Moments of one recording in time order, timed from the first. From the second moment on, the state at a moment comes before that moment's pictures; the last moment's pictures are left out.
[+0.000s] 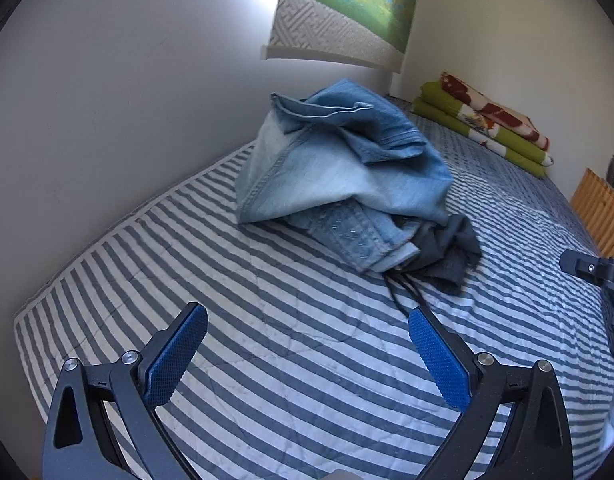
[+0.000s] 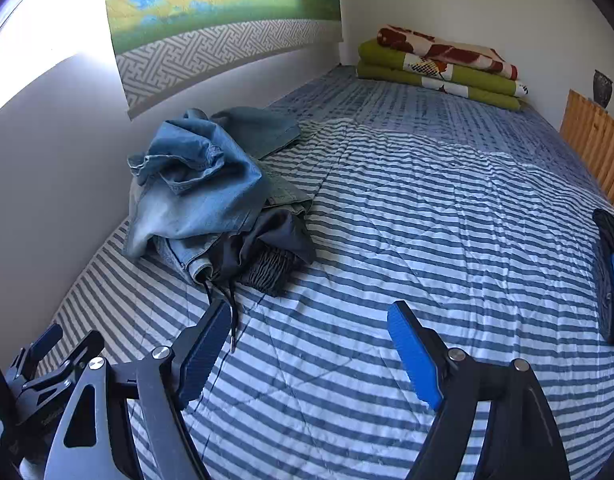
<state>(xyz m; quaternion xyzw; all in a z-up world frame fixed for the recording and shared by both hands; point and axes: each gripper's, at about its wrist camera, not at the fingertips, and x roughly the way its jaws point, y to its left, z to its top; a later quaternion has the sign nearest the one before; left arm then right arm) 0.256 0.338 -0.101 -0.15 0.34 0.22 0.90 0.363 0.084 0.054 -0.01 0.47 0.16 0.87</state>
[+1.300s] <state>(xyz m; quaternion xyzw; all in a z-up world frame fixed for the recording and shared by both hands) 0.254 0.374 -0.122 -0.20 0.35 0.25 0.88 0.414 0.177 0.119 -0.01 0.40 0.21 0.89</state>
